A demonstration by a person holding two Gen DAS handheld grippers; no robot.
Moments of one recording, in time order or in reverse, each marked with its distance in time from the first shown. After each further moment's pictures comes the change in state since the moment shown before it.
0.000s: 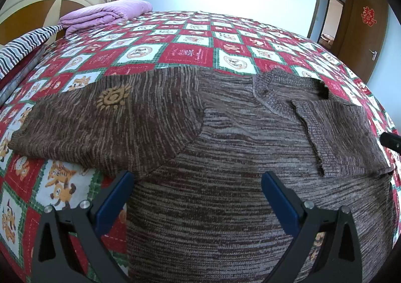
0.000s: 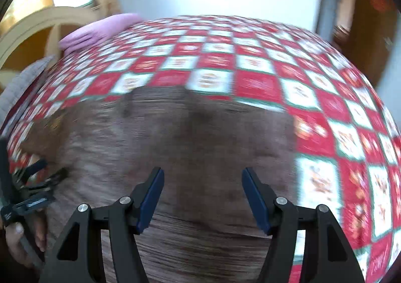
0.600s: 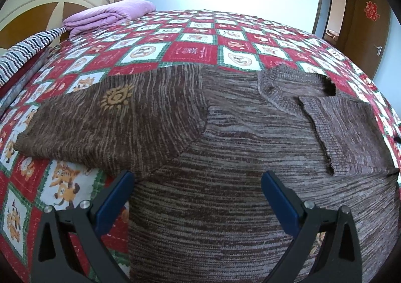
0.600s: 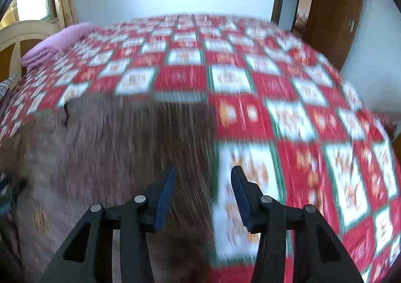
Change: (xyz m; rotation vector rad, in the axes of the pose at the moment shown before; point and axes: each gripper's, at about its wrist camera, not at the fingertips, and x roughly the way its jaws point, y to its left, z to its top) left arm 0.002 -0.002 -0.001 0.016 0.007 0.046; right arm -0.001 -0.058 0.003 0.078 -0.032 -0.182
